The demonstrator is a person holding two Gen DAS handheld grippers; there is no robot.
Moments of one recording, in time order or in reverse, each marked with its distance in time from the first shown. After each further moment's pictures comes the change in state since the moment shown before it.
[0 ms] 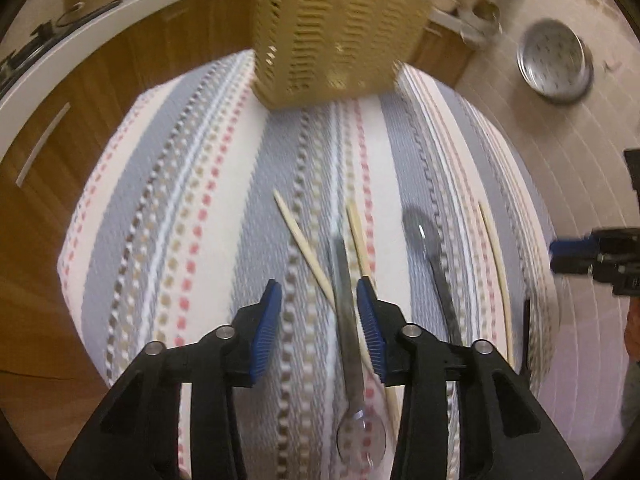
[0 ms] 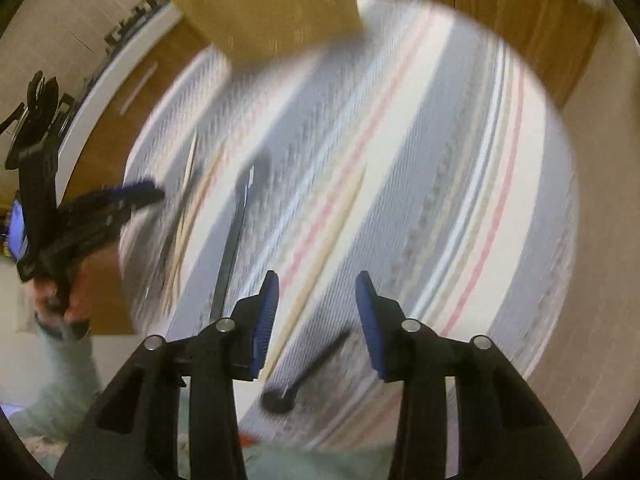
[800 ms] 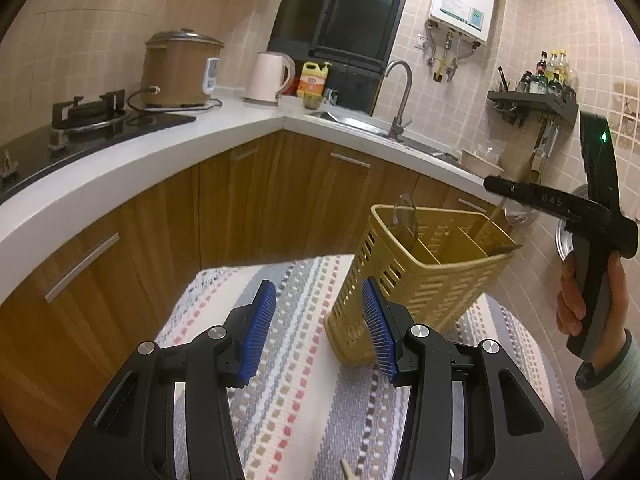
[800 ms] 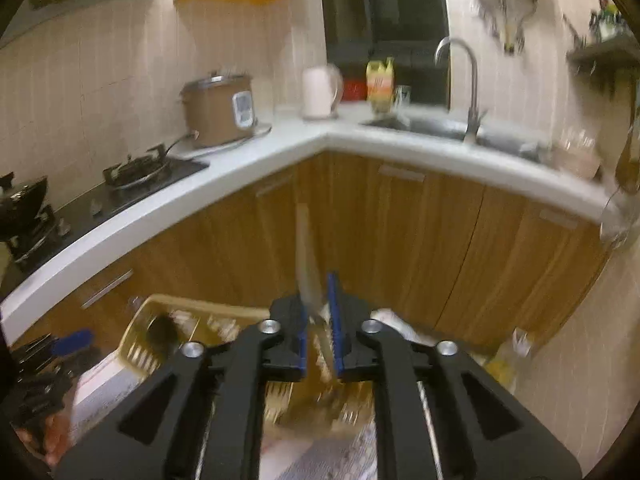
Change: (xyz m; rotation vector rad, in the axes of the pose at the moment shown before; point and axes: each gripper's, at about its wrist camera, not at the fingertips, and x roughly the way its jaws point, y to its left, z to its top) left arm -0.042 0.058 0.104 -0.201 -0.568 0.093; right arm -0.046 0.058 0.273 -0.267 -0.702 -0.102
